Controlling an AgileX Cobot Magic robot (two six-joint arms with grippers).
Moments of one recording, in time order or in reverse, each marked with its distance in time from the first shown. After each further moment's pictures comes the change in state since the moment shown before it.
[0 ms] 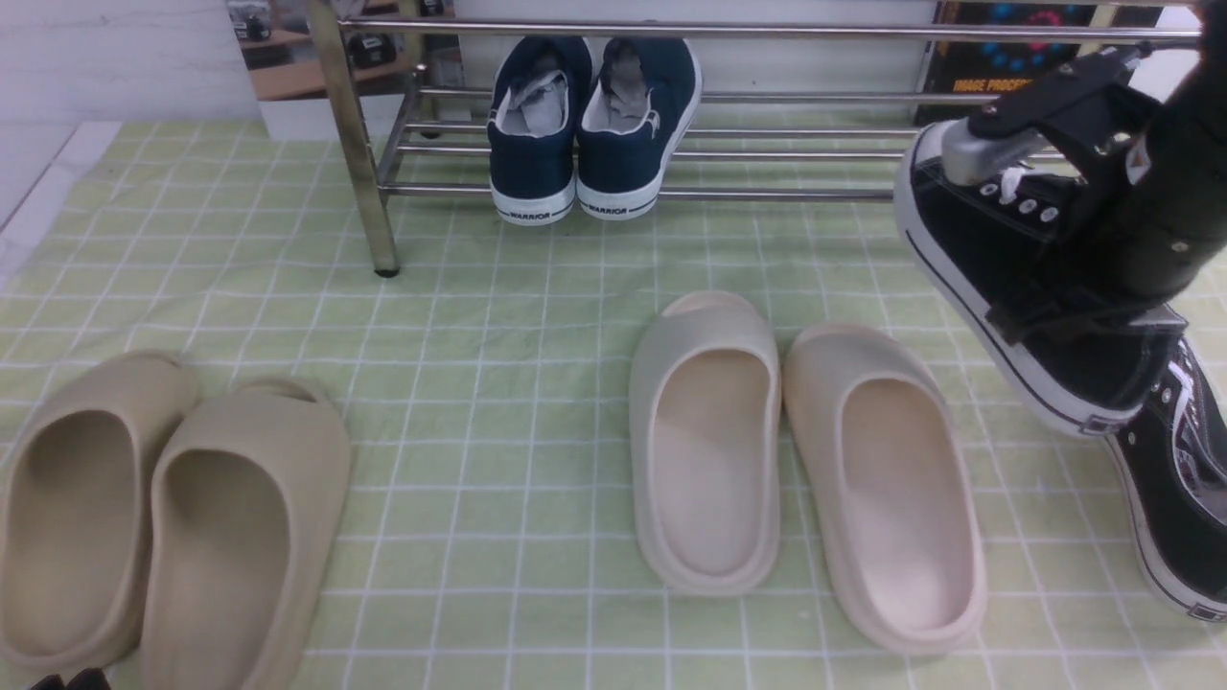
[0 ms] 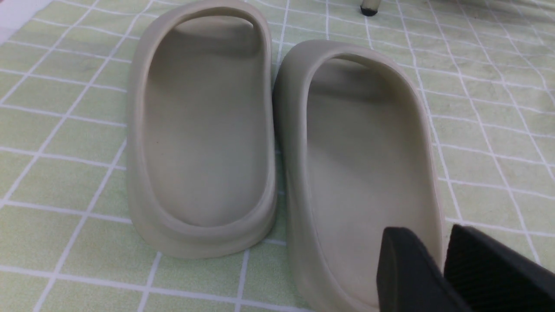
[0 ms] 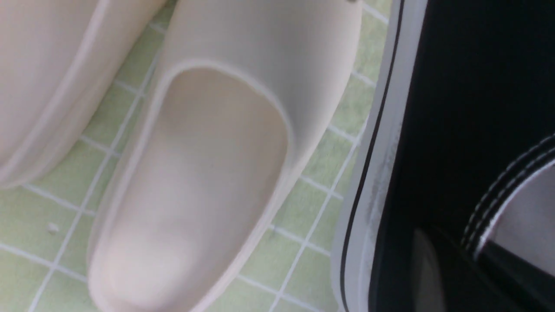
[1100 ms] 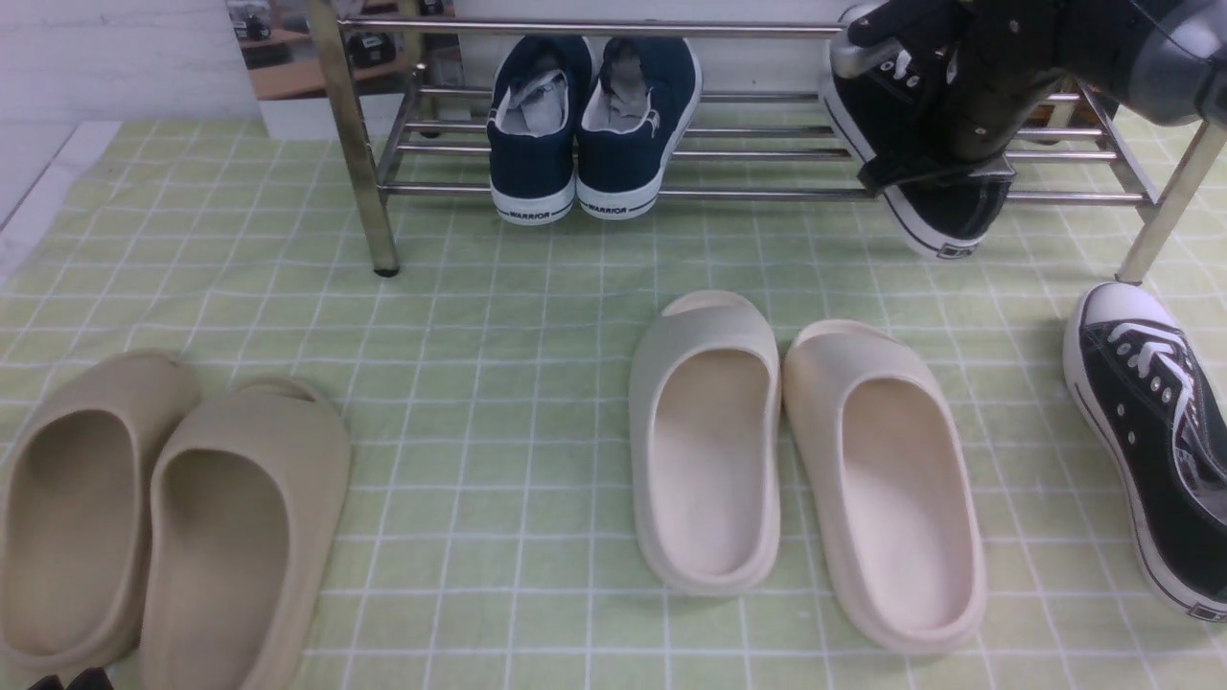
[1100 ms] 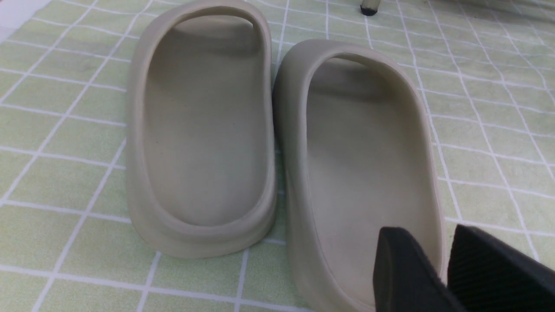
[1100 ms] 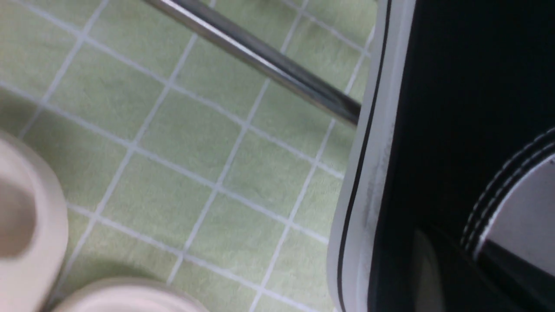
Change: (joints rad) right arm -0.098 0.547 -0.607 -0.055 -0.181 -0.051; left arm 0.000 0.000 0.000 0.000 0.000 0.000
